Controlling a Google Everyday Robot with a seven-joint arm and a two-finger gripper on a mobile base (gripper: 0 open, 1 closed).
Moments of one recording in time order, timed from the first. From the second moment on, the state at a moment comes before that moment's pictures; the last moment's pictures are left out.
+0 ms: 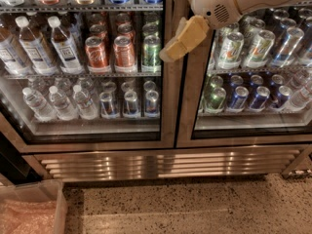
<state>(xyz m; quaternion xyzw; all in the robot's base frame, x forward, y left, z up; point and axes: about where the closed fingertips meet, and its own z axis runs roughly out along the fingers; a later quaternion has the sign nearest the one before) 0.571 -0.029 1.020 -0.59 0.65 0.20 0.43</state>
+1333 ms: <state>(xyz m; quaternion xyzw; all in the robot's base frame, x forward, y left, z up) 0.569 -0.036 1.020 -0.60 0.64 0.21 0.43</state>
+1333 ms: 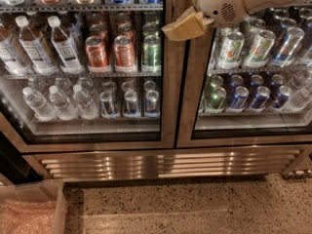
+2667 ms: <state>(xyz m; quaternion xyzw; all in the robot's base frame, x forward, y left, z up) 0.573 -0.040 1.020 -0.60 0.64 0.21 0.43</state>
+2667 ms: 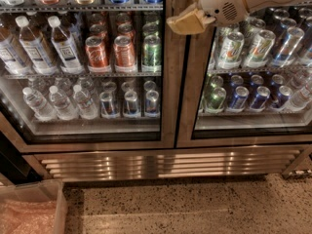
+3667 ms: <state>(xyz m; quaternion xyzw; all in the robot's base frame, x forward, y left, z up) 0.584 -0.049 1.024 -0.60 0.64 0.21 0.43</state>
